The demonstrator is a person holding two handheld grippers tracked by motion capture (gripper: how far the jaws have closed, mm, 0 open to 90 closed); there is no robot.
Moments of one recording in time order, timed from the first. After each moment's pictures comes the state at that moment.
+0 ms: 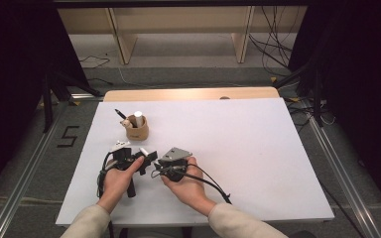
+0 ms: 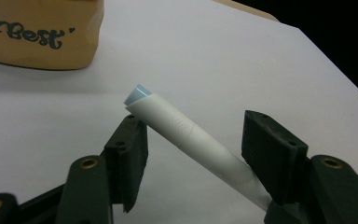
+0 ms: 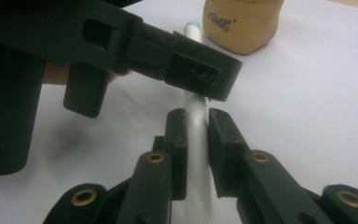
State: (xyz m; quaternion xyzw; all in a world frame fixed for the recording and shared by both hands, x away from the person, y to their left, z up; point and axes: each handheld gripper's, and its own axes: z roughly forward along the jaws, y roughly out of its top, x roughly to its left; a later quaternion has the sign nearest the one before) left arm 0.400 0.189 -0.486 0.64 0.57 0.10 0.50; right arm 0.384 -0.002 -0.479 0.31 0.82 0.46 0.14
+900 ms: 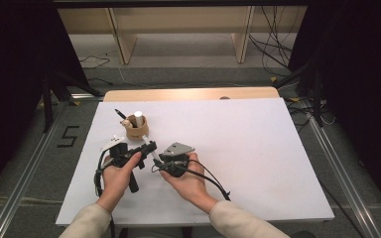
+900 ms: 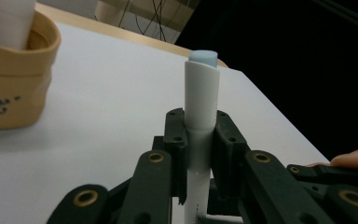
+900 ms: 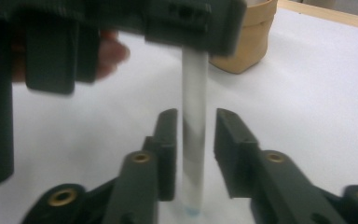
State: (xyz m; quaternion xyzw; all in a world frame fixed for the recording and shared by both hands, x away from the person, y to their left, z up) left arm 0.394 0.190 -0.454 0.60 0.52 0.11 0.60; right arm 0.390 -0.006 -0.466 0.31 0.81 0.47 0.14
